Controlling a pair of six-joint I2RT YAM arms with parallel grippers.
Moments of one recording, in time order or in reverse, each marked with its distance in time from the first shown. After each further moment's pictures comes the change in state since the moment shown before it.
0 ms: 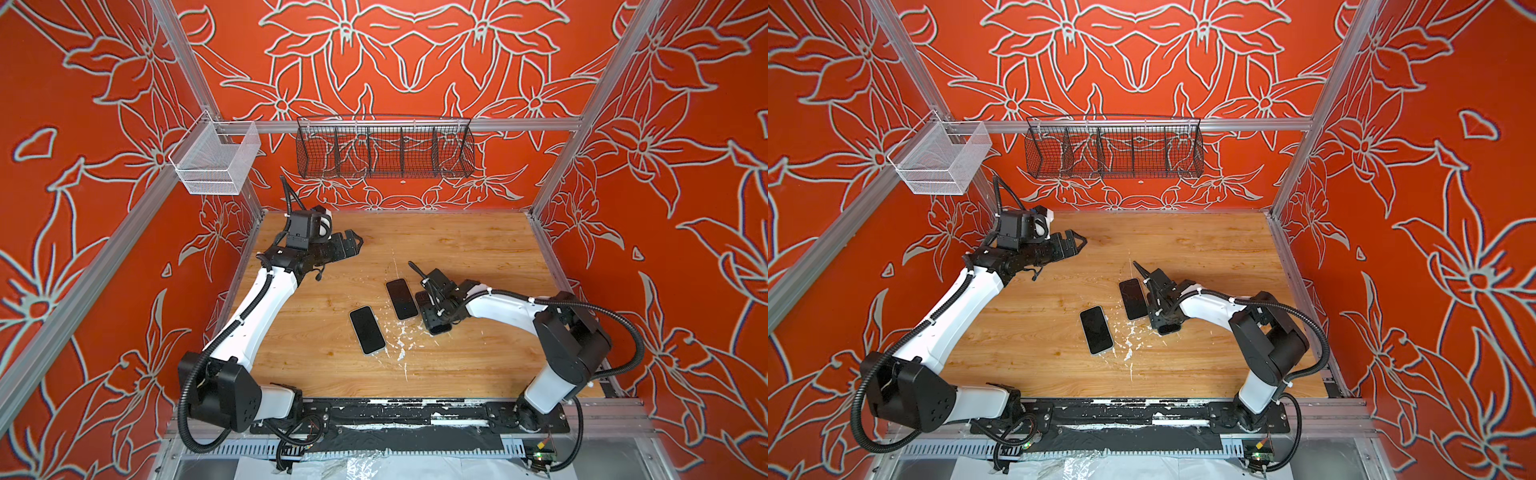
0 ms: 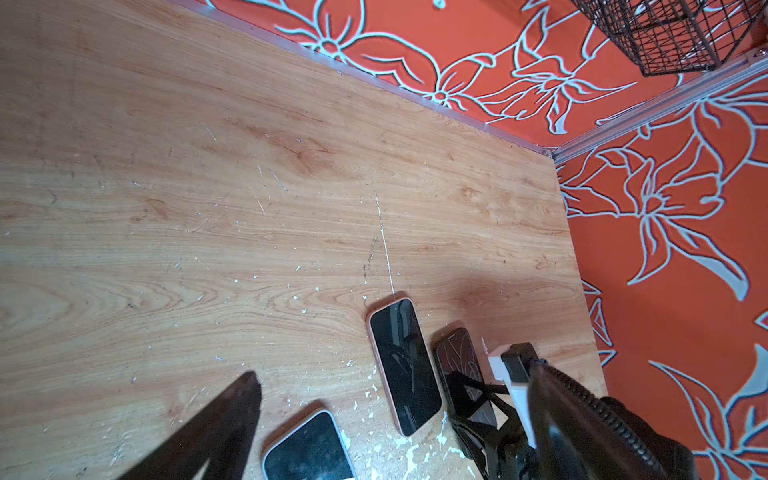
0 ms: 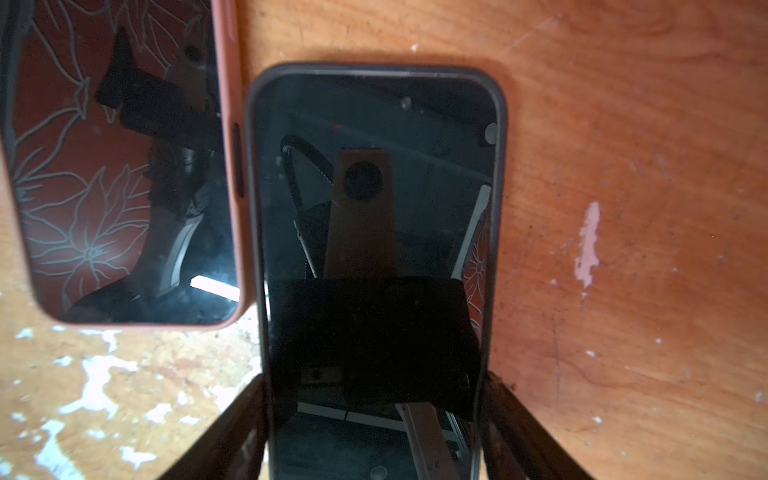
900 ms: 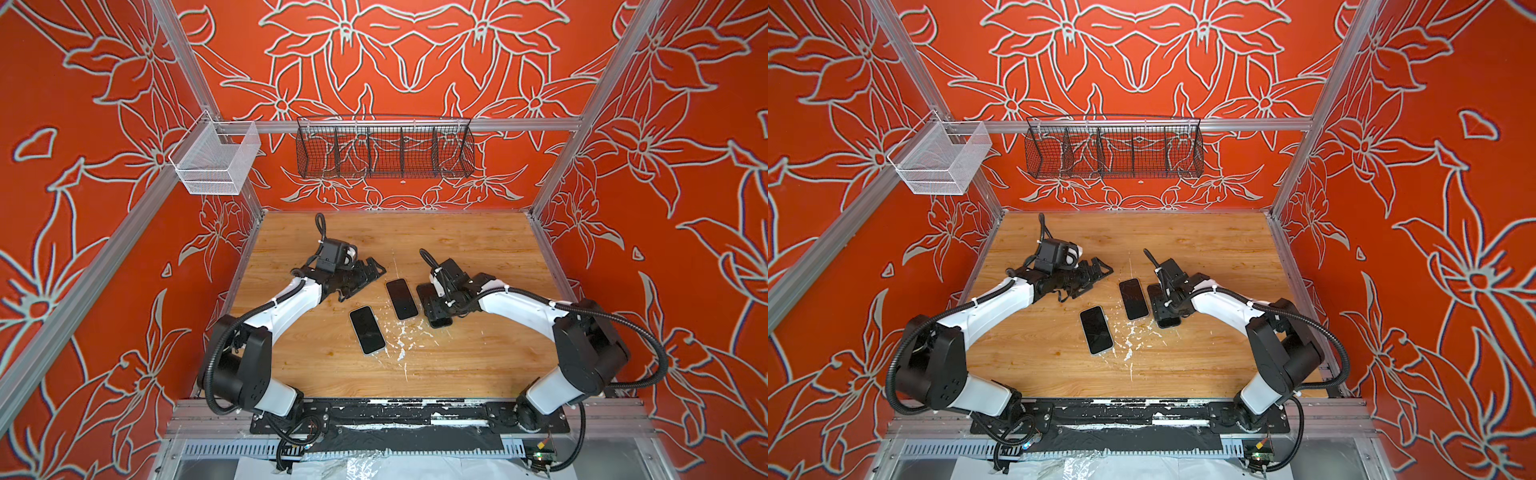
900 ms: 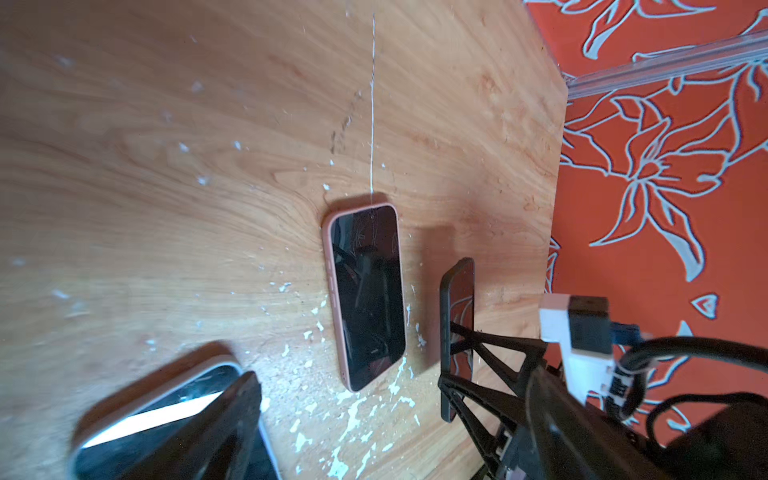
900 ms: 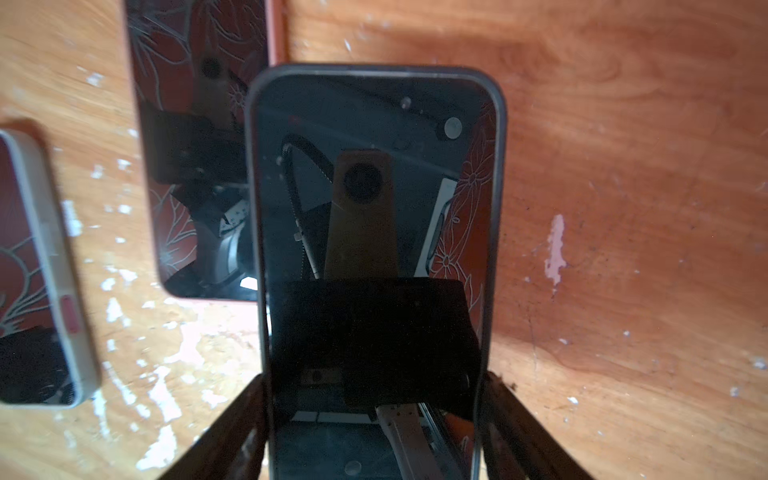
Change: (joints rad) left arm -0.166 0.151 -0.306 0.333 0.160 -0.363; right arm -0.071 -0.091 0.030 -0.037 -0.142 -0.027
